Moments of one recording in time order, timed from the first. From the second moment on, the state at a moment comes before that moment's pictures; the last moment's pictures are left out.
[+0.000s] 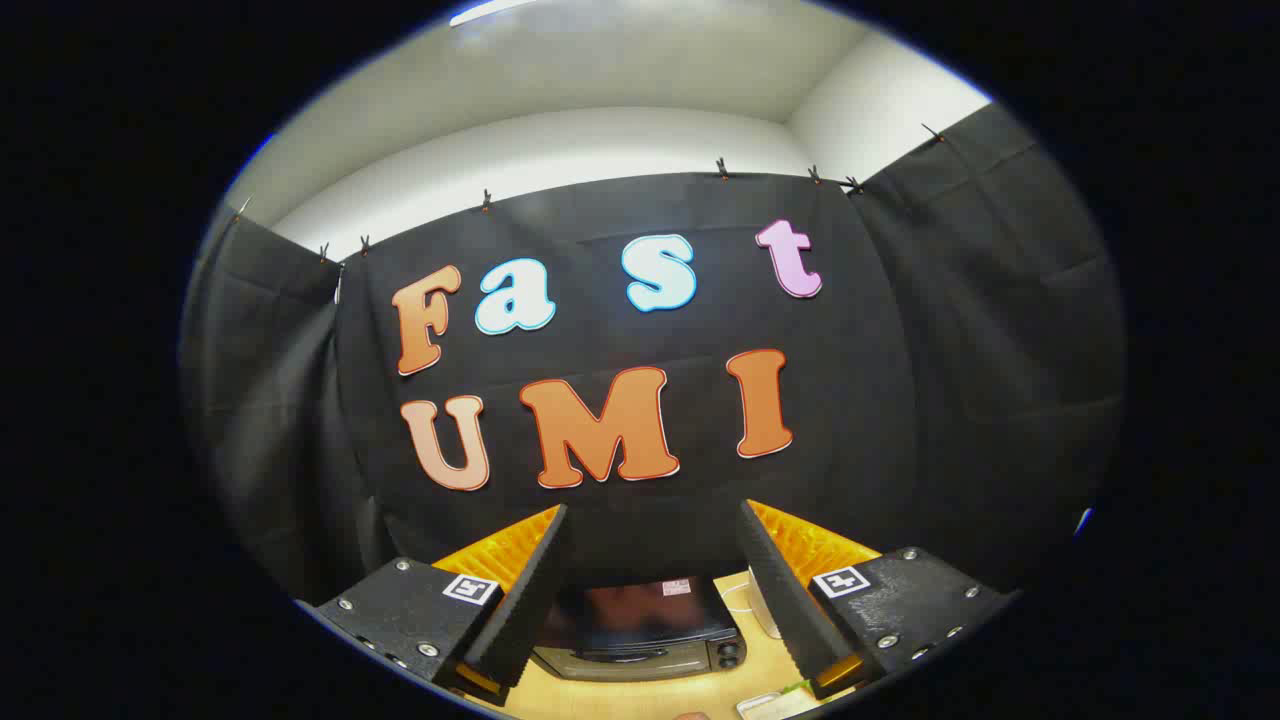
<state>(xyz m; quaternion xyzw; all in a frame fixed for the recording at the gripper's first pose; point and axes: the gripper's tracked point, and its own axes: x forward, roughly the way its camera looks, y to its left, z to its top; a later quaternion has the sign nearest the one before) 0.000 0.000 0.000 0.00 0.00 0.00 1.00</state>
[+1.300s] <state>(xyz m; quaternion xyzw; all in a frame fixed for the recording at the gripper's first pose) 0.002 -0.048 -0.040 -0.03 0.00 -0.07 1.00</state>
